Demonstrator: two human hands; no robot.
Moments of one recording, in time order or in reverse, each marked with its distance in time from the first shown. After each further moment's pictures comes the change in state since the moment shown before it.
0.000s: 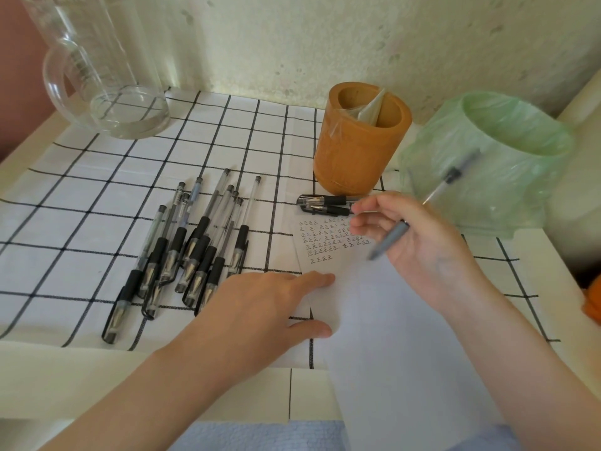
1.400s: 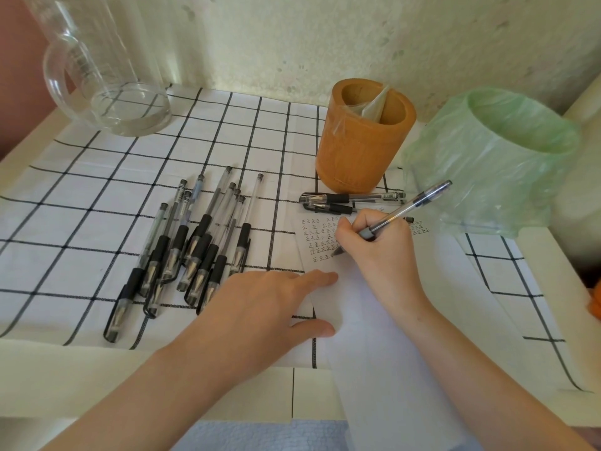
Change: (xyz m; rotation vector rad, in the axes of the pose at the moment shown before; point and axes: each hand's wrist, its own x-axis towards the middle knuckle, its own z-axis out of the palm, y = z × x) left_hand 0.001 -0.001 0.003 0.011 -0.004 0.015; right_hand 0.009 0.049 0.013 -0.634 0.190 -0.342
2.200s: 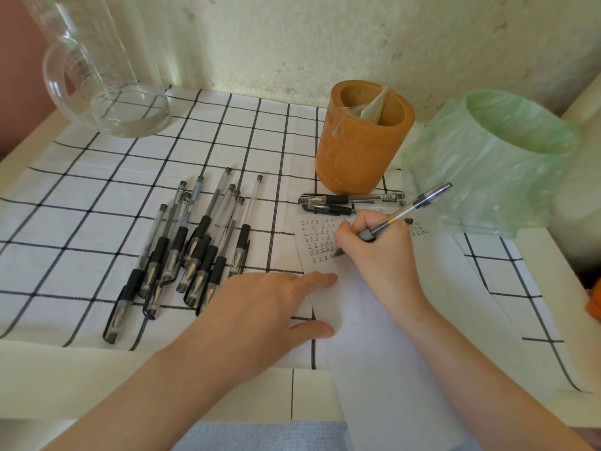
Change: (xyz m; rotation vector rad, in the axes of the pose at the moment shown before) left_hand -0.001 0.000 -0.001 -0.003 0.003 -0.001; right_hand 0.000 -0.002 -0.001 -0.021 0.003 0.002
